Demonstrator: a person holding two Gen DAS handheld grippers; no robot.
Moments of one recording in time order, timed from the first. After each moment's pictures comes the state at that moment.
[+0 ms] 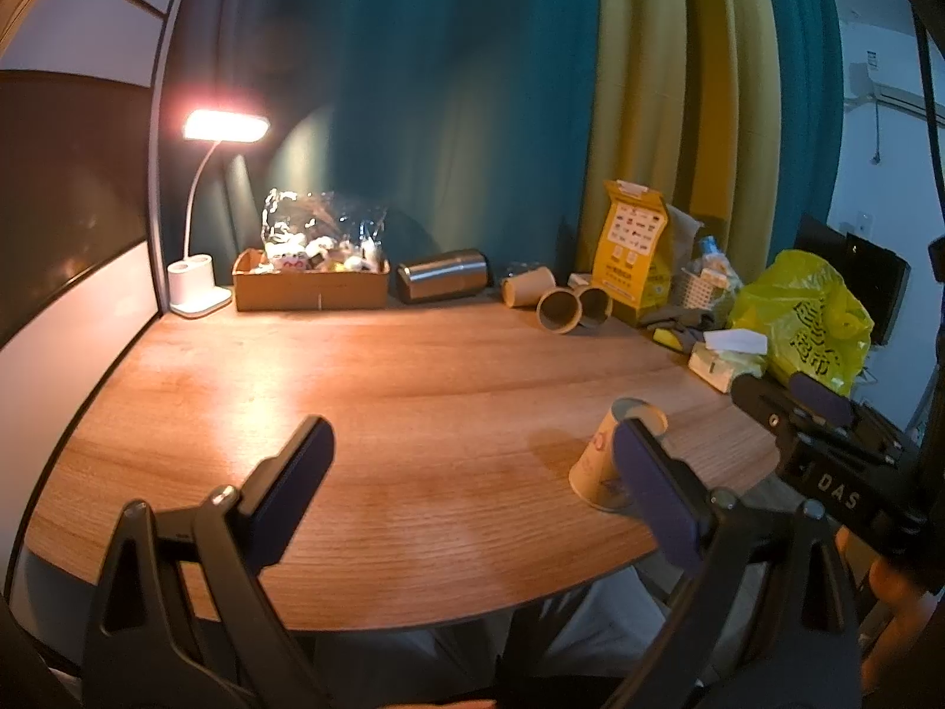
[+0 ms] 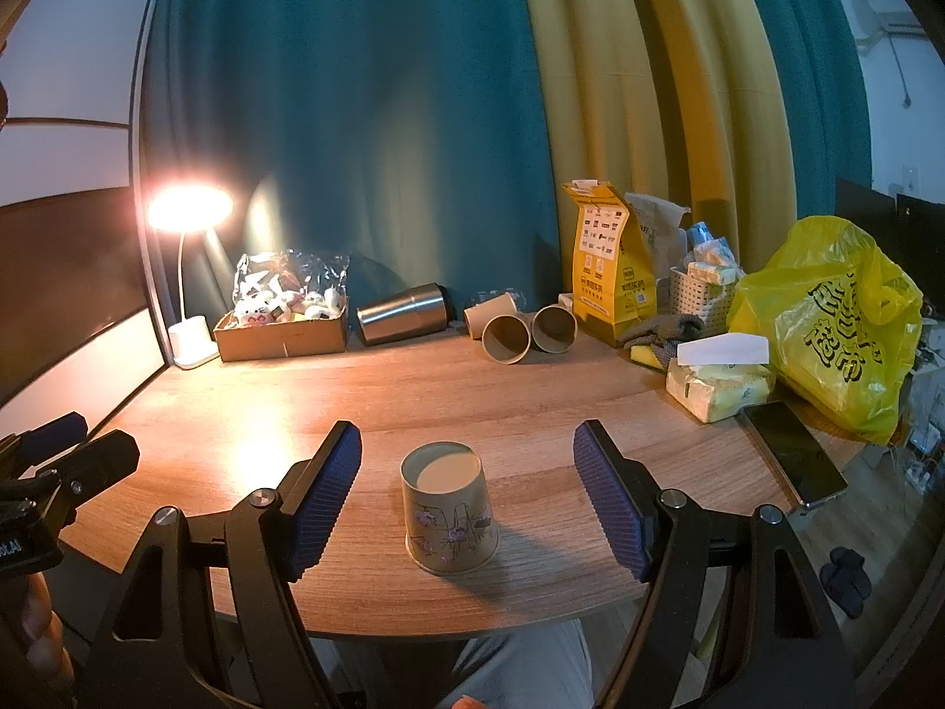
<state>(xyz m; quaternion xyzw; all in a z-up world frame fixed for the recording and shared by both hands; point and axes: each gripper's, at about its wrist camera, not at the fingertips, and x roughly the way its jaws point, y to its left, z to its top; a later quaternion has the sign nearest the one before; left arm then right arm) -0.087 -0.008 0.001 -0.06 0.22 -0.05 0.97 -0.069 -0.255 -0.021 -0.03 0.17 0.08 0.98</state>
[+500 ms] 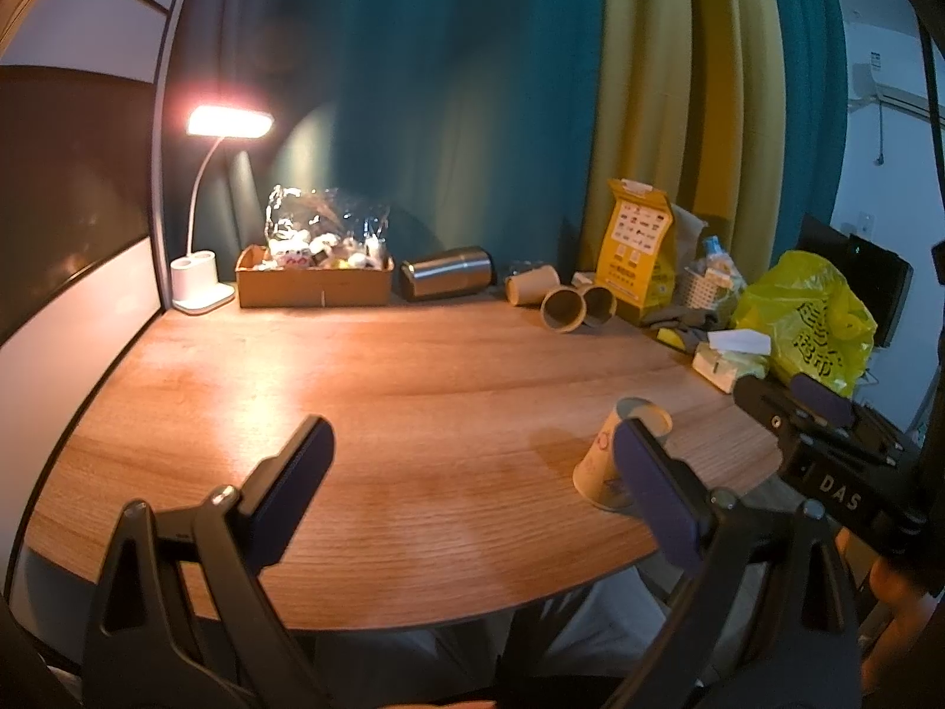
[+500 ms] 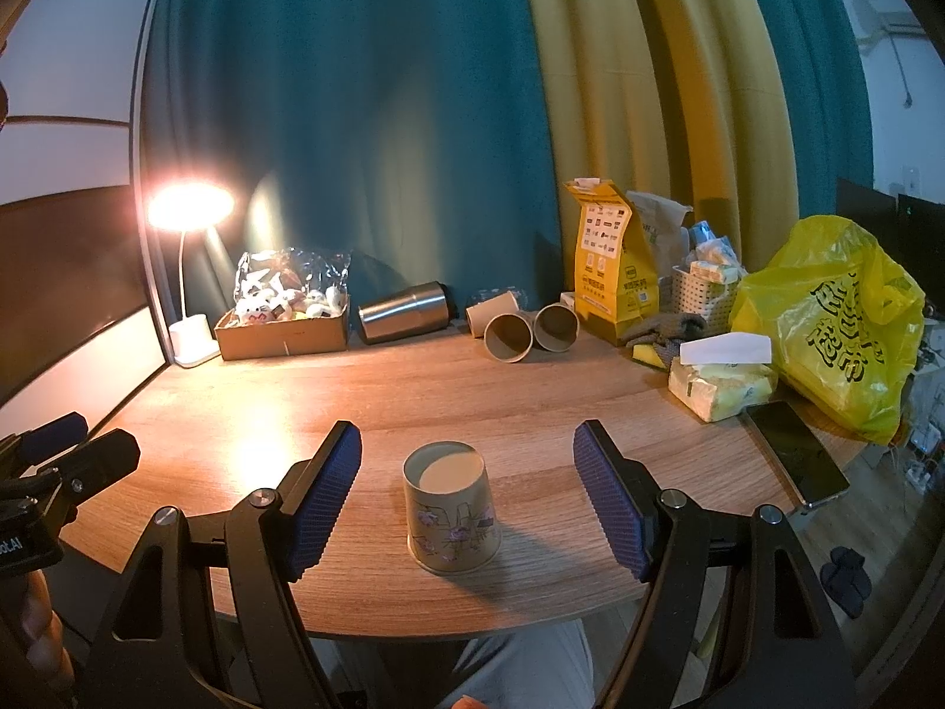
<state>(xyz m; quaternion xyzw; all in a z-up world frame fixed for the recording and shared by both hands) -0.085 -0.008 -0.001 -0.06 0.22 -0.04 0.97 -0.069 -0.254 -0.021 -0.03 0.17 0.08 0.98</state>
